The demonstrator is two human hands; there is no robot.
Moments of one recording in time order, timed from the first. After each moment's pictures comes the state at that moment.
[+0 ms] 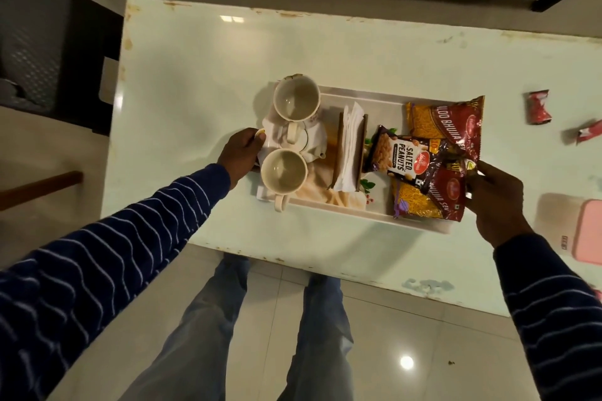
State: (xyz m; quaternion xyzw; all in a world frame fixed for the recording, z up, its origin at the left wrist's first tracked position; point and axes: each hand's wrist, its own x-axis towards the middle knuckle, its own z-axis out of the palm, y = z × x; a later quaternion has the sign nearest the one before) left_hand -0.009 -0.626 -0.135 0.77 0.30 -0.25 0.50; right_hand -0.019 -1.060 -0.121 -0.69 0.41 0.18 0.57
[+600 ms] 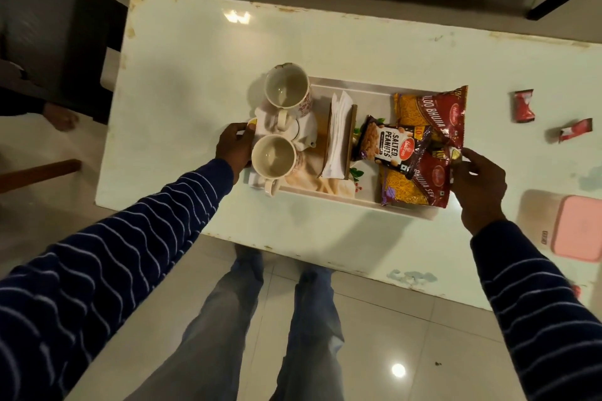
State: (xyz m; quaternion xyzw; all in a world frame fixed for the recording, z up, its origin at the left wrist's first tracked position) left_hand -0.024 -0.647 -0.133 0.73 0.43 -0.15 0.50; right_hand -0.020 -1.062 -0.127 -0.79 0.34 0.13 0.49
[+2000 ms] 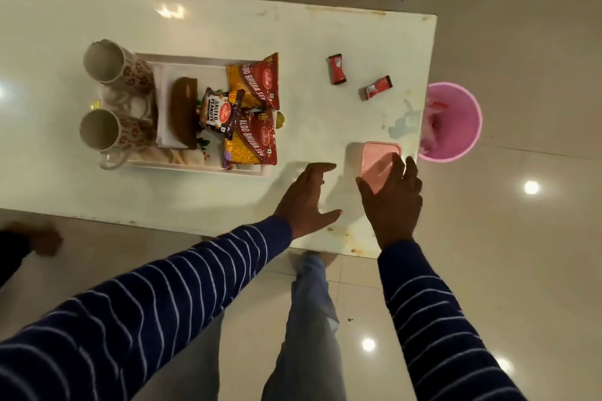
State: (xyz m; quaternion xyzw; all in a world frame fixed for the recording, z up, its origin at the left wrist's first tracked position) left_hand -0.127 -1.080 -0.108 0.87 -0.04 -0.25 0.41; right_hand -0.113 -1.257 -0.091 -0.95 0.20 0.16 0.18
